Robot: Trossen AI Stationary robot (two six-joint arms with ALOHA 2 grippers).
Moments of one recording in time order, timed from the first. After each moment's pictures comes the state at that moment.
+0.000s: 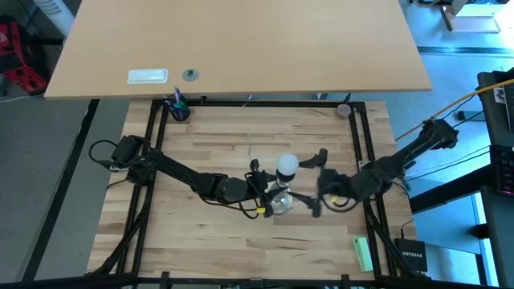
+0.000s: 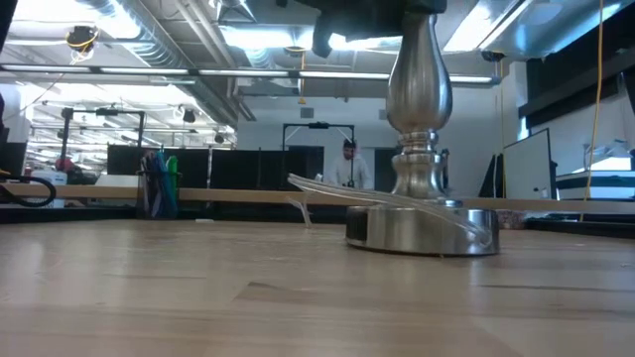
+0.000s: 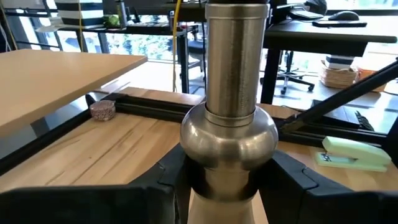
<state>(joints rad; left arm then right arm) -0.28 1.85 1.18 0.53 -0.60 -0.10 0.57 1.14 0.99 0.02 0.70 0.02</state>
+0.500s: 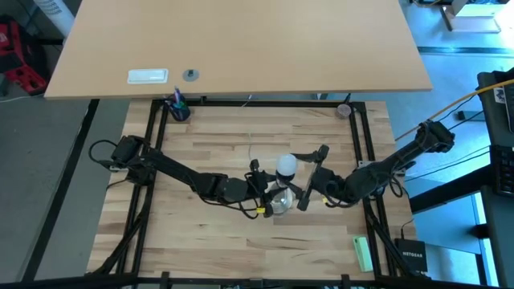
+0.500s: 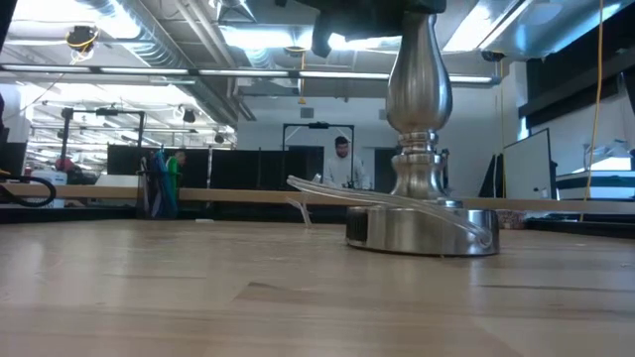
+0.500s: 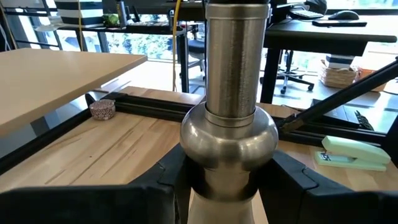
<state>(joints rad) -0.29 1.85 1.18 0.52 -0.60 -0.11 0.55 1.25 0.99 0.37 0.92 -0.26</state>
